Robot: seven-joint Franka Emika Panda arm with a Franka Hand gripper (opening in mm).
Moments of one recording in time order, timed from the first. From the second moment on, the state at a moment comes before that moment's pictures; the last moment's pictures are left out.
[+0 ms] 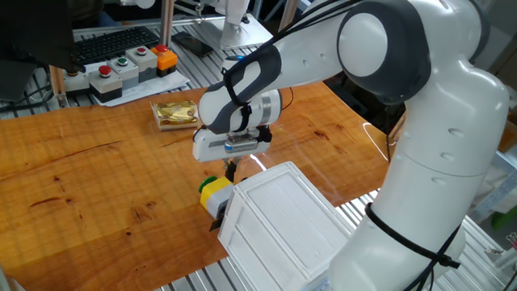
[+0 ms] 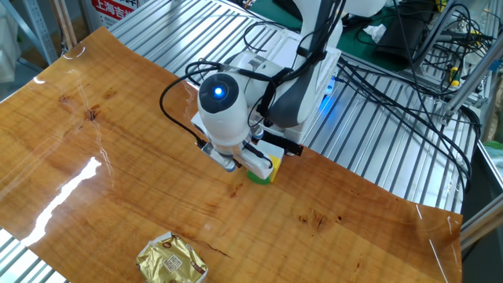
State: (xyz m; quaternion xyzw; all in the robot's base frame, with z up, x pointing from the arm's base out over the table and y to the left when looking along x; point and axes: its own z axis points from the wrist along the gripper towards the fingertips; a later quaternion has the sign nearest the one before) arm 0.439 -0.002 0.080 -0.07 -0.99 -0.01 0.14
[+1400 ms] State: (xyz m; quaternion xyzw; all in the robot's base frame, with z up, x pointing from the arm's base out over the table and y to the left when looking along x) arm 0.473 0.006 0.197 -0.07 -1.00 0.00 0.03
